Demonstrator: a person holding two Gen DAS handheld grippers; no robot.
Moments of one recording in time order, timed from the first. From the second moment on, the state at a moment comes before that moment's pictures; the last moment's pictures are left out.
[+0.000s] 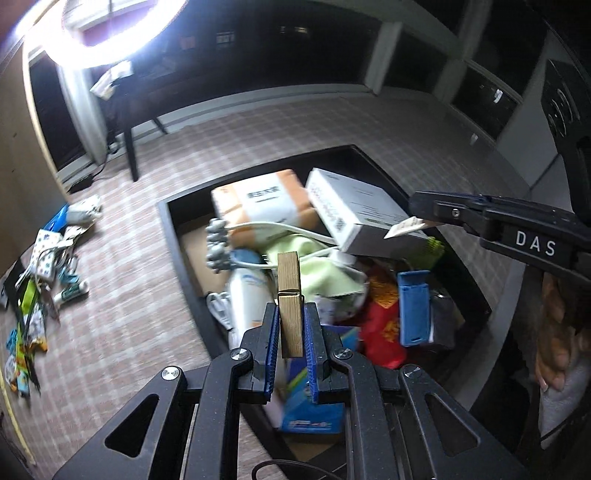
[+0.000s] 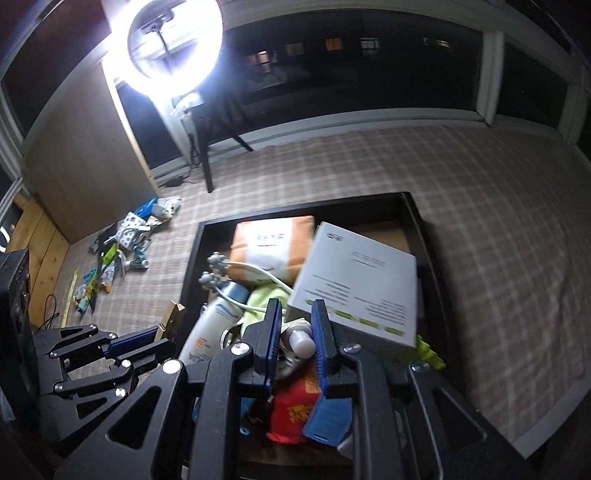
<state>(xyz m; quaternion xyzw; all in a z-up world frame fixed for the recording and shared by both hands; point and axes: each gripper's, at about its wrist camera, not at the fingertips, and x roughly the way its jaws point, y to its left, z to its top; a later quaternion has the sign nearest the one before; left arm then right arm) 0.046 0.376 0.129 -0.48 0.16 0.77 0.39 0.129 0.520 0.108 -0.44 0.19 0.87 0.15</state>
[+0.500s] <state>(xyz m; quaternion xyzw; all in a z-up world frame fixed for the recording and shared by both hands) 0.053 0.385 0.127 -0.48 0.17 0.76 0.40 0.129 0.520 0.109 -0.44 0.19 0.86 0.16</state>
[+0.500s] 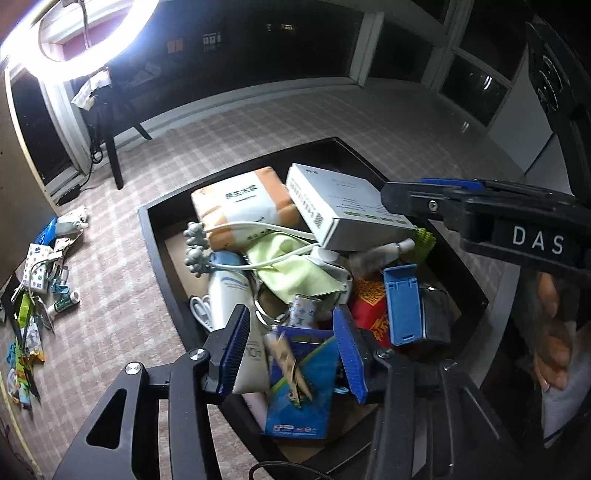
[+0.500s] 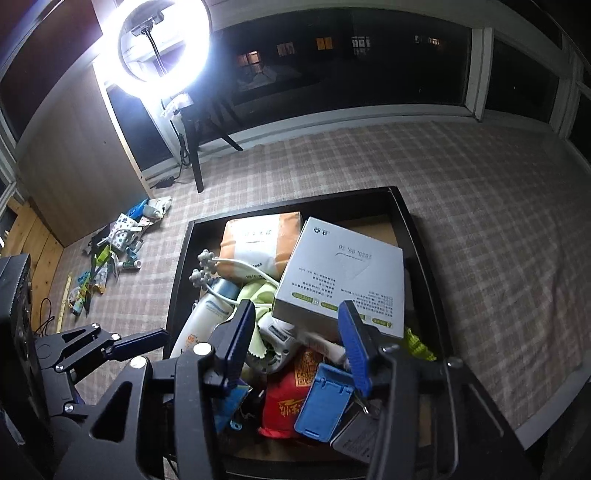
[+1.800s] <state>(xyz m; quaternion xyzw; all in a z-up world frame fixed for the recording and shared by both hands) -0.130 0.004 0.084 -0.52 0.10 0.84 0.08 -0.081 0.292 0.088 -0.49 -0.02 0.87 -0.10</state>
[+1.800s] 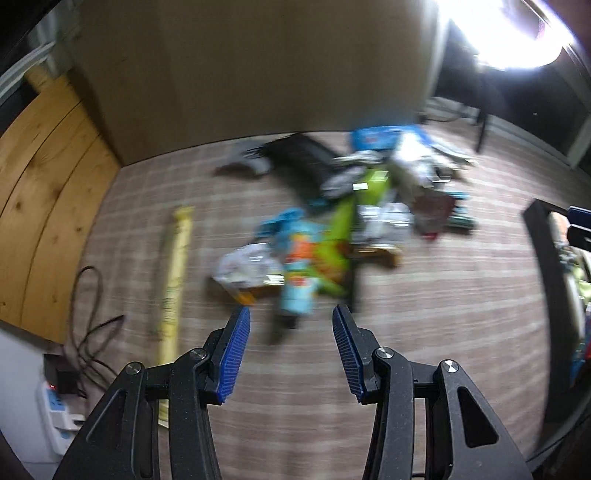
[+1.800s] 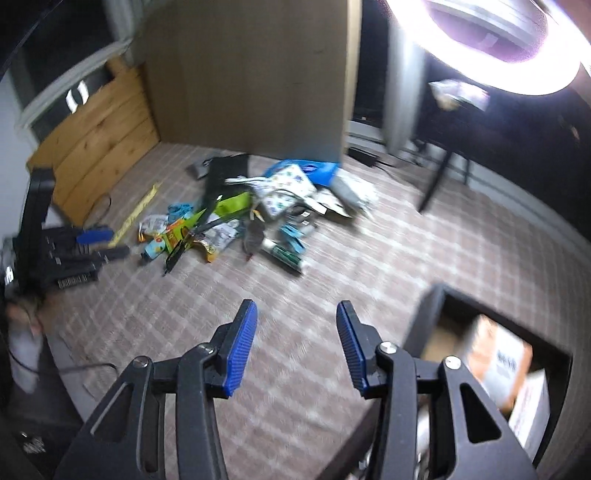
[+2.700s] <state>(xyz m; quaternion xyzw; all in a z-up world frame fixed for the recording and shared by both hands) -0.200 -0.086 0.017 -0.57 0.08 0.82 0.05 -0.198 0.240 -0.007 -0.57 -0.12 0.80 -0.18</state>
